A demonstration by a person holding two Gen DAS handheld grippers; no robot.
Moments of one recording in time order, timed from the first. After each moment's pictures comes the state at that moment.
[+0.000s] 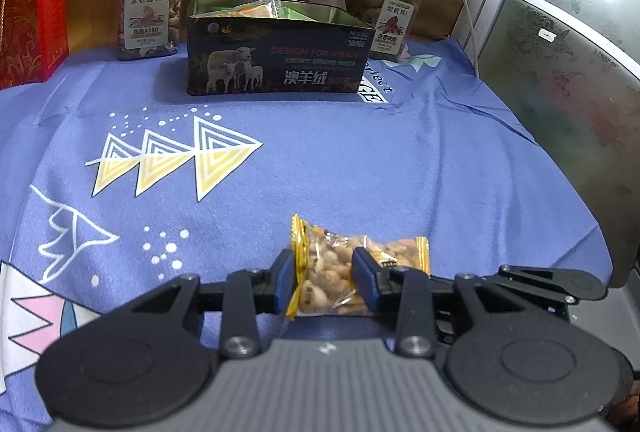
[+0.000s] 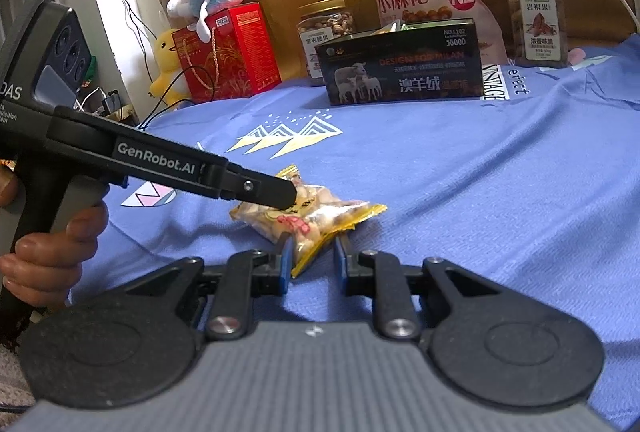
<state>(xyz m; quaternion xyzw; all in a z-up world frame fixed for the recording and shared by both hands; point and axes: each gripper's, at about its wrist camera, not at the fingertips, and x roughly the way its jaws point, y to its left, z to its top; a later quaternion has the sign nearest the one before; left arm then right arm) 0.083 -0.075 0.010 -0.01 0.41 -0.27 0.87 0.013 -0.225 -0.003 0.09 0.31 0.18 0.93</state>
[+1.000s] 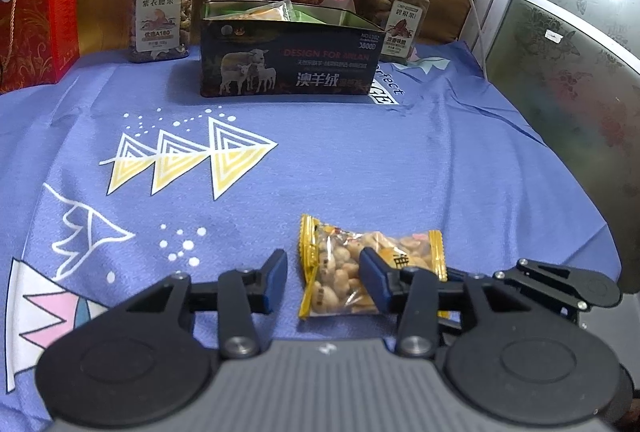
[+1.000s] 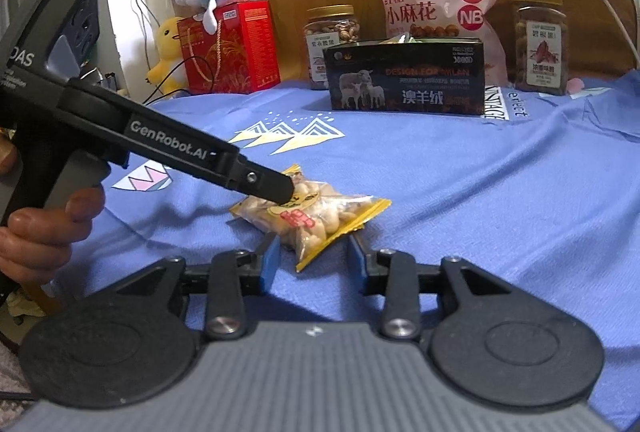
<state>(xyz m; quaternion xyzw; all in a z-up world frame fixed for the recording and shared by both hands) 0.082 -0.068 0.011 -0.01 0.40 -0.26 0.88 0.007 -0.212 -0.002 0.04 0.29 0.17 0.94</state>
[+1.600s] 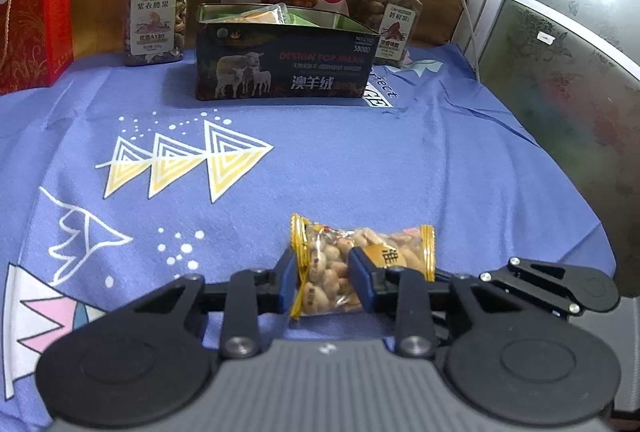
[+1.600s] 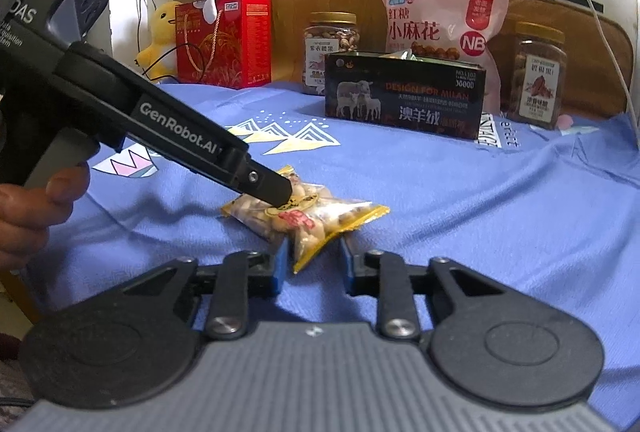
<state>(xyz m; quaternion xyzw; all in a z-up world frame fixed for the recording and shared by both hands) 0.081 -0.066 0.010 -0.01 0.40 -0.27 0.88 0.007 -0.190 -0.004 -0.03 0.27 0.14 0.95</state>
